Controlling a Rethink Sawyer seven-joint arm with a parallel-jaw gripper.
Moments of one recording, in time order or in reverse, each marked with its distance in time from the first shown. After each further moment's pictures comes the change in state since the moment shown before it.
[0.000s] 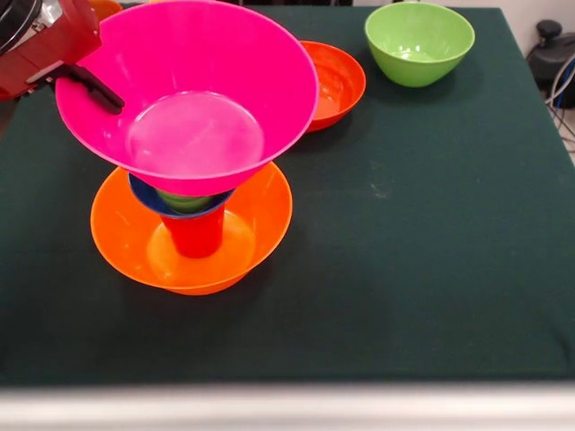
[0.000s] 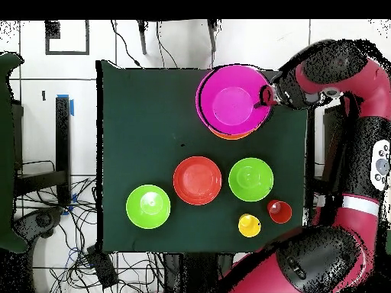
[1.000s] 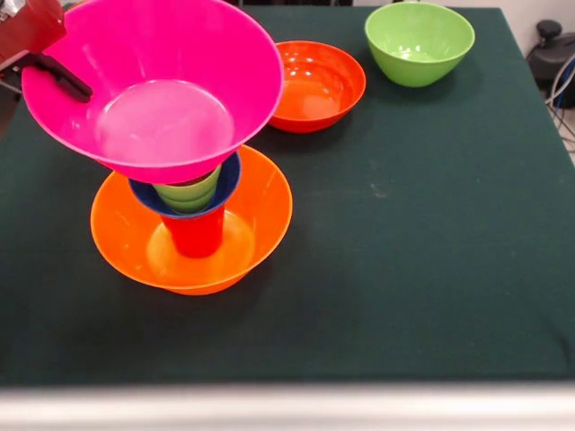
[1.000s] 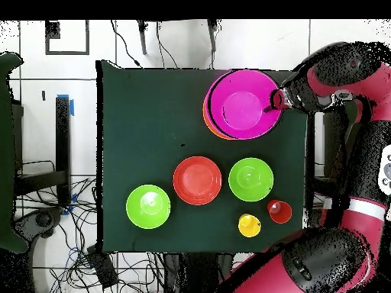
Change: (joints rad) arm -0.023 0.006 0.000 -0.033 -0.024 0.052 -0.057
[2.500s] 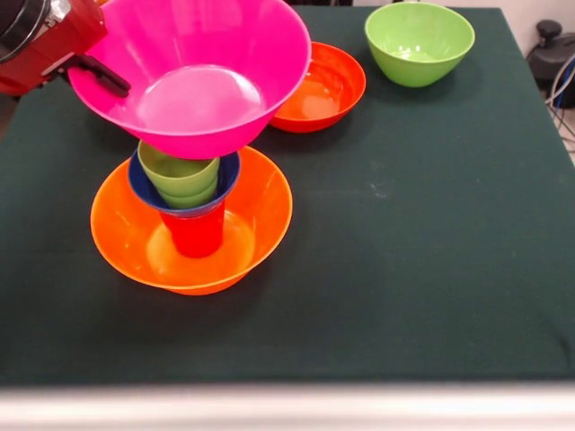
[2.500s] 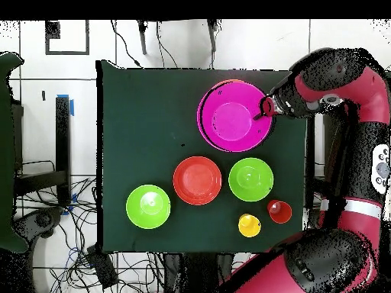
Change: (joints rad) arm -0.006 0.000 0.000 0.093 0.017 0.000 0.000
